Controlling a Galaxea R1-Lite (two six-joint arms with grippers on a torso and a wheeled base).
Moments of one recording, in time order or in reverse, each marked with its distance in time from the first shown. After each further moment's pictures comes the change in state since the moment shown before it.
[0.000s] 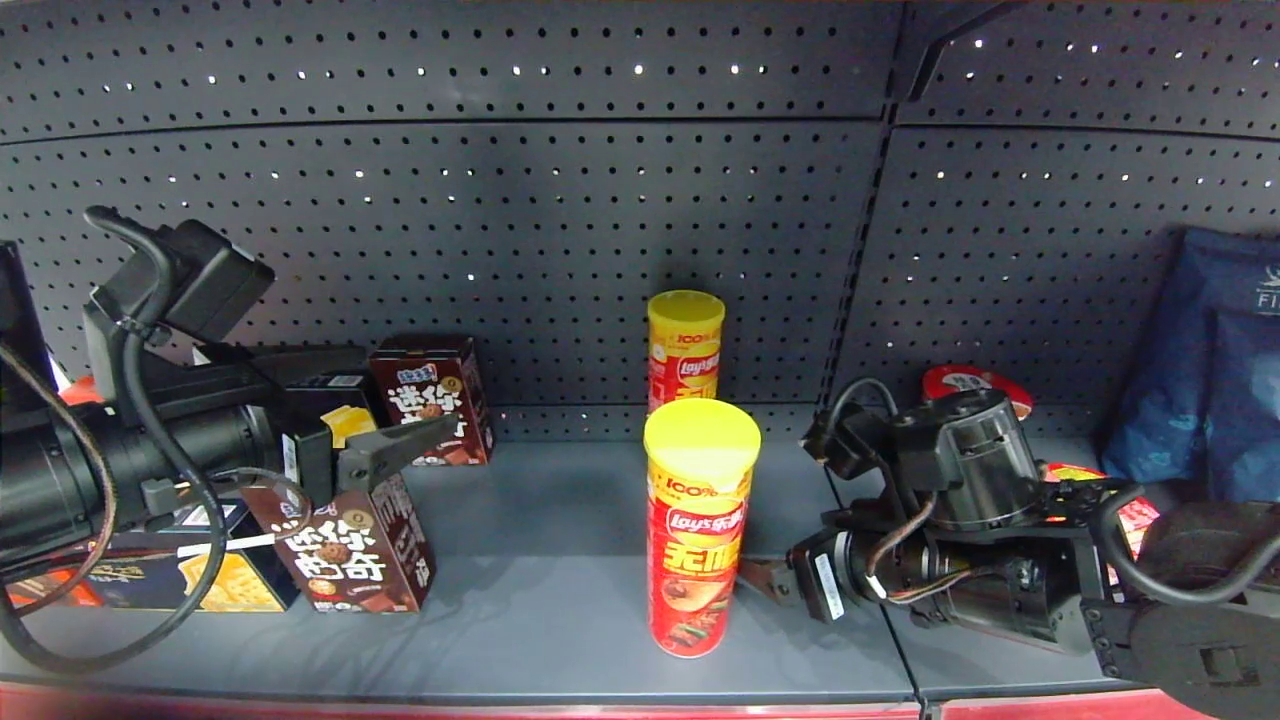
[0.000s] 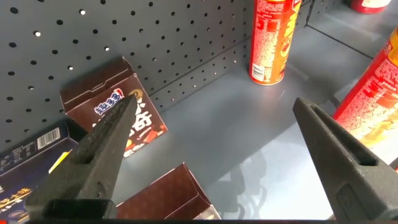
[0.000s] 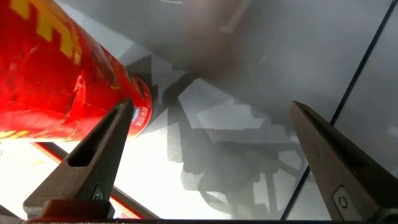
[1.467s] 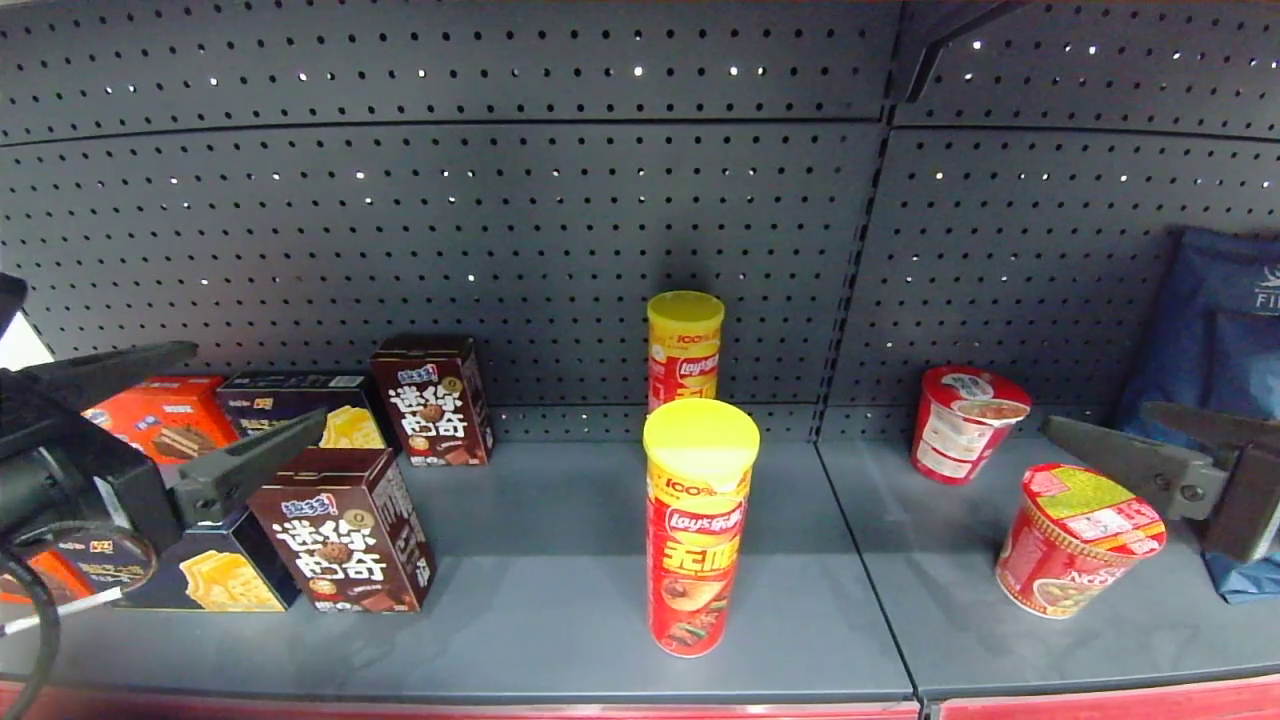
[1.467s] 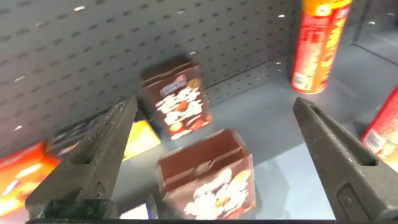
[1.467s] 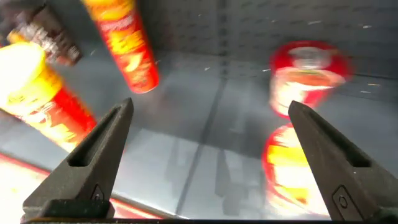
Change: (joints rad) left arm 0.128 -0.251 0.163 -0.069 0.073 -0.006; right arm -0.247 -0.676 0.184 0.043 -0.012 -0.004
